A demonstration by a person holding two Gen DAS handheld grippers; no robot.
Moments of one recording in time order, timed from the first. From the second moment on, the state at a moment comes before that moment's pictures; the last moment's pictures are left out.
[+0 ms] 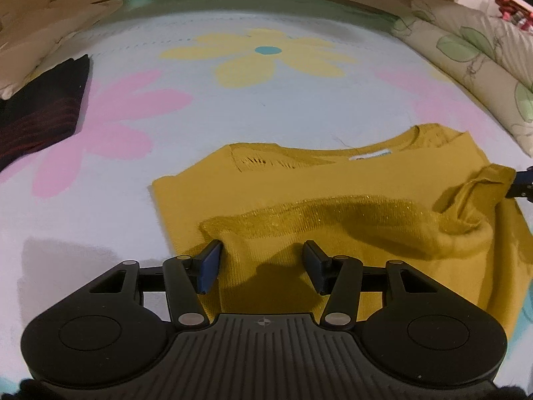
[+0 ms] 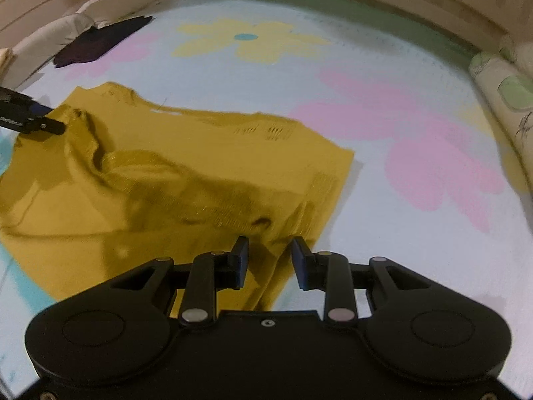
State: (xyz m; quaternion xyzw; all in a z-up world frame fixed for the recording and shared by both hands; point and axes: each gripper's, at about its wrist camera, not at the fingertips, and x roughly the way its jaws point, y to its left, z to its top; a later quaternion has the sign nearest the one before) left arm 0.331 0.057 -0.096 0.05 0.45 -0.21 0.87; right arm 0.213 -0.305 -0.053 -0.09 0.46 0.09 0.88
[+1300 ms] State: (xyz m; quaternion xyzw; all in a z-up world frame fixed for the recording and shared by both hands) left arm 0.338 0.089 -0.048 -0.06 0.36 -0.15 0.92; right arm 0.238 -0.320 -0.021 0.03 0.32 0.05 0.95
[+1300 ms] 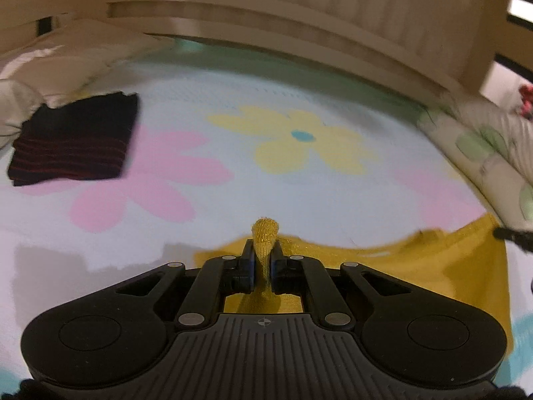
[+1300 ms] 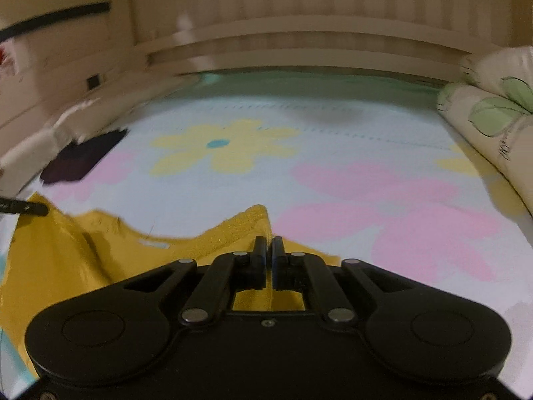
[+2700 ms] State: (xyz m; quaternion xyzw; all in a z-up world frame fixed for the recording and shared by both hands) left arm 0.291 0.071 -0.072 0.03 0.48 -0.14 0.87; right arm 0.223 -0.305 -0.034 0.09 0.46 0.00 0.88
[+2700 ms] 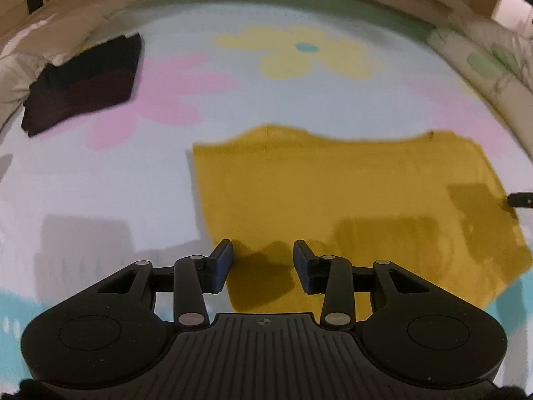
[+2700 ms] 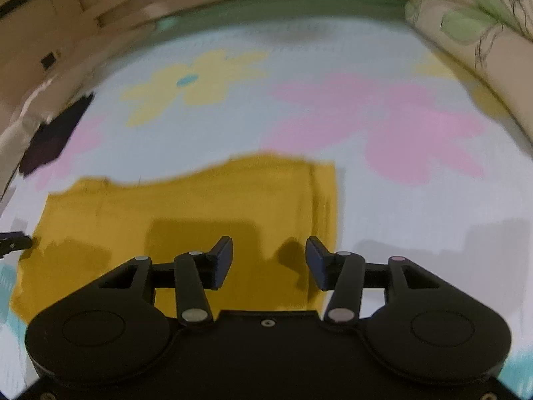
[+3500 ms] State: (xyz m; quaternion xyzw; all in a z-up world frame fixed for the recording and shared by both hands) left arm 0.272 0.102 -0.066 -0.03 0.49 -0.10 0.86; right arm 0.176 -0.334 -0.067 0.15 0.53 0.01 0.84
